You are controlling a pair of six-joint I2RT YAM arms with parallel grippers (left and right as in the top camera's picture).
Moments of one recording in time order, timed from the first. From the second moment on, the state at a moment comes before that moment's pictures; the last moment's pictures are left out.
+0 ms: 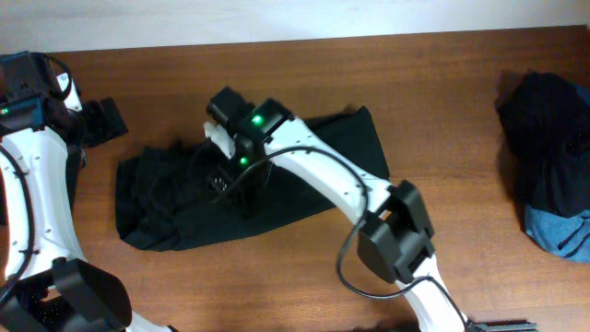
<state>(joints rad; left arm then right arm) 0.31 1.76 1.71 -1.06 0.02 -0.10 0.74 2.26 2.18 -1.19 -0.28 0.03</state>
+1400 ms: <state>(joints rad) -0.18 1.76 1.41 -1.01 0.33 -0.08 0.48 2.15 1.79 -1.08 -0.22 0.21</state>
